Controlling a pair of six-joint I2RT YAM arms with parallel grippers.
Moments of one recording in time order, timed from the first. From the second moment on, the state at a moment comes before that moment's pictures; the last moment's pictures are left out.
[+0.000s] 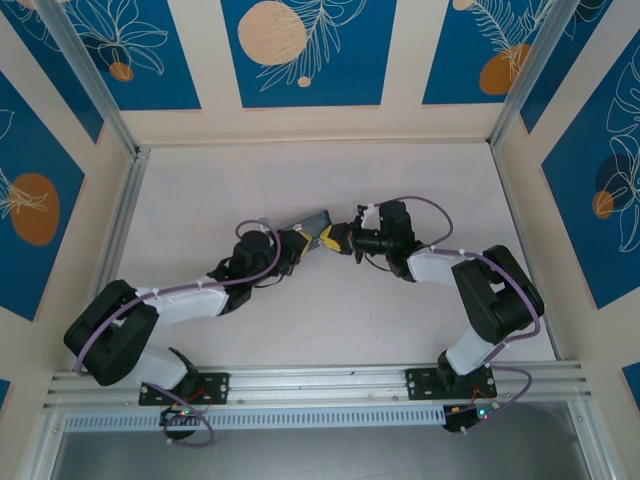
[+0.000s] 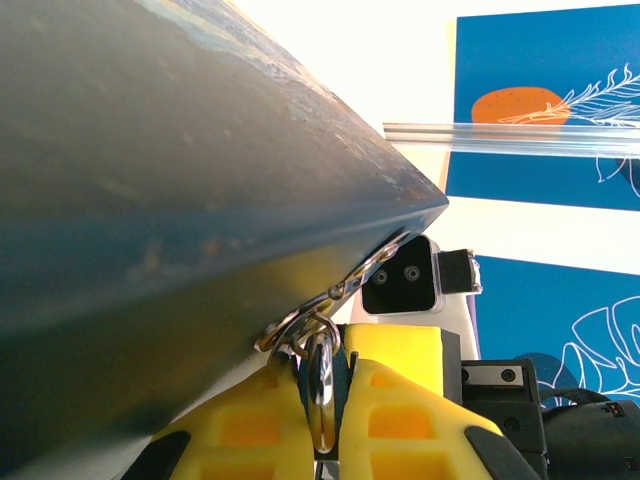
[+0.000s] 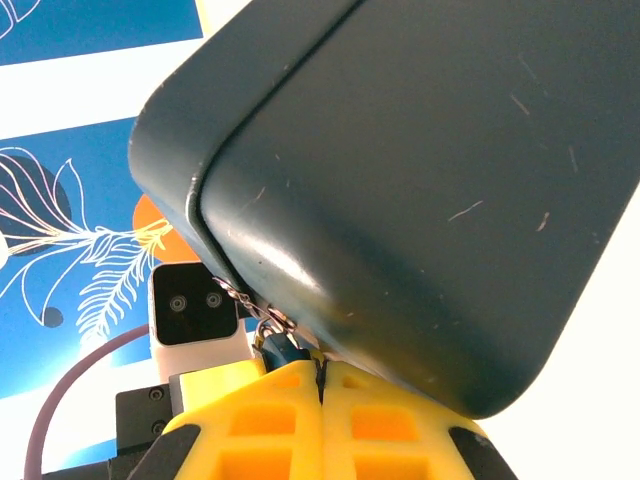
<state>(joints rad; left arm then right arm) -0.72 1.42 0.57 0.54 0.05 -1.51 0.45 1.62 0.69 0.56 -0.76 1.41</state>
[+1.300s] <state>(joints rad) -0.73 1.42 0.56 0.56 -0.03 -1.55 0.60 1.59 0.55 0.78 -0.44 1.20</state>
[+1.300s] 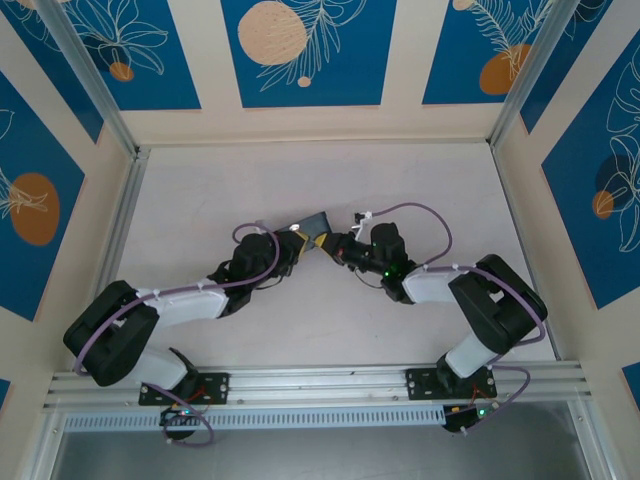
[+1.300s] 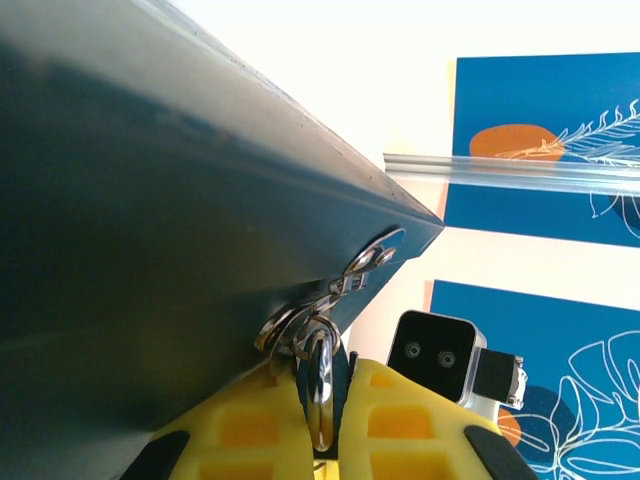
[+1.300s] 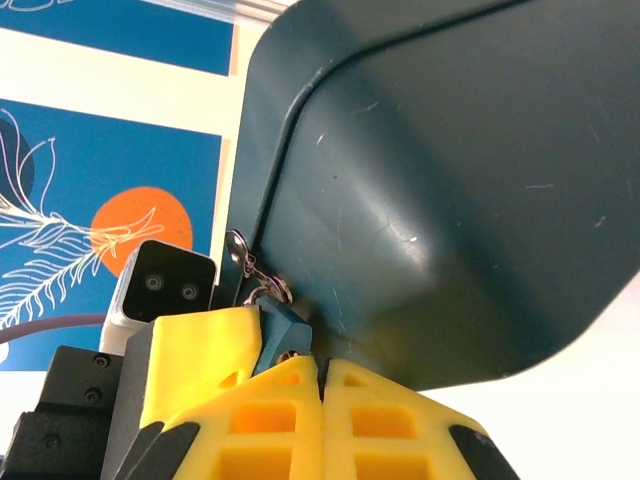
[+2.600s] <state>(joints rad) -0.71 1.46 0.56 0.60 -0.06 -1.55 0.54 1.75 0.74 0.73 -0.63 1.19</state>
